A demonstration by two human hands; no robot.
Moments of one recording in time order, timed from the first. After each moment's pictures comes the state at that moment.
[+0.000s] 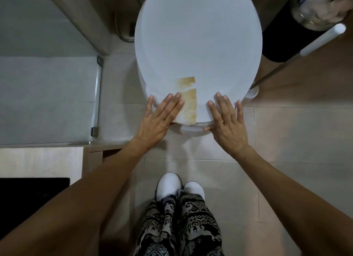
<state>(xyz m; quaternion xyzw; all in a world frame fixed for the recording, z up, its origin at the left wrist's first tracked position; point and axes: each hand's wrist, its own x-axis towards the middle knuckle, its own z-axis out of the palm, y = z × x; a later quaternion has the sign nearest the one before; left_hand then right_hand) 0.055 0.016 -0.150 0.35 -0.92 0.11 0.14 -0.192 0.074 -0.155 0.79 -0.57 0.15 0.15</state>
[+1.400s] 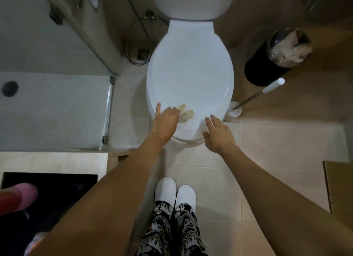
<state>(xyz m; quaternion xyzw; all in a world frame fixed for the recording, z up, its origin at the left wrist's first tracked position) -0.003 -0.019 -0.010 0.54 -0.83 -0.13 -0.09 -0.186 0.042 -0.009 0.65 -0.70 -0.12 -0.27</state>
